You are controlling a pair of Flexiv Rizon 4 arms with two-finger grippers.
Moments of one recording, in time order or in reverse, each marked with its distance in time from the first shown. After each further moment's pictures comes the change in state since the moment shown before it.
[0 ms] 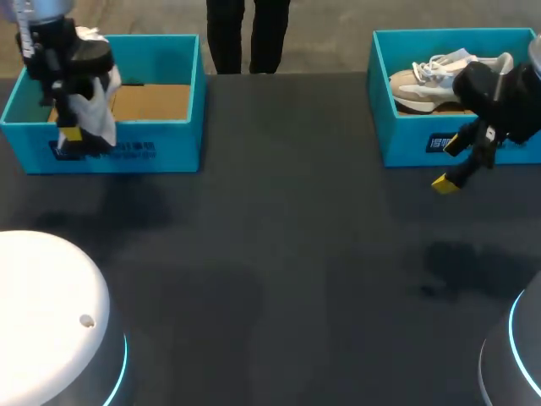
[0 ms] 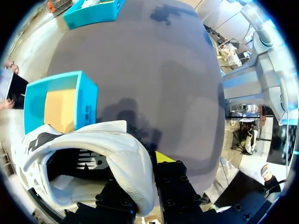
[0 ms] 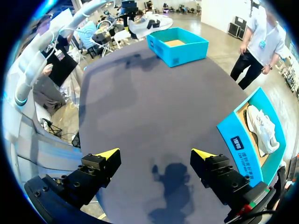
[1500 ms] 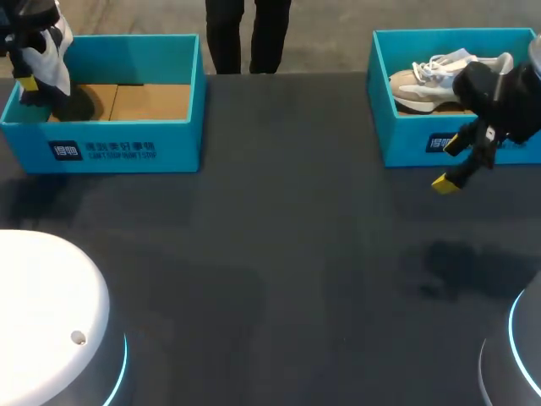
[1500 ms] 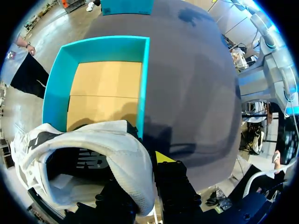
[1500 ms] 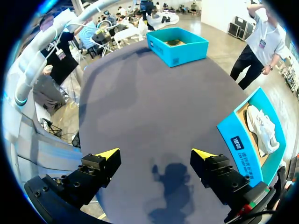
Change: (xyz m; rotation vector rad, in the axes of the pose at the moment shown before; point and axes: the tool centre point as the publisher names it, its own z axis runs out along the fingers) left arm -0.152 0.101 -0.016 0.036 -0.055 -0.038; right arm 0.000 0.000 0.000 0.000 0.000 0.000
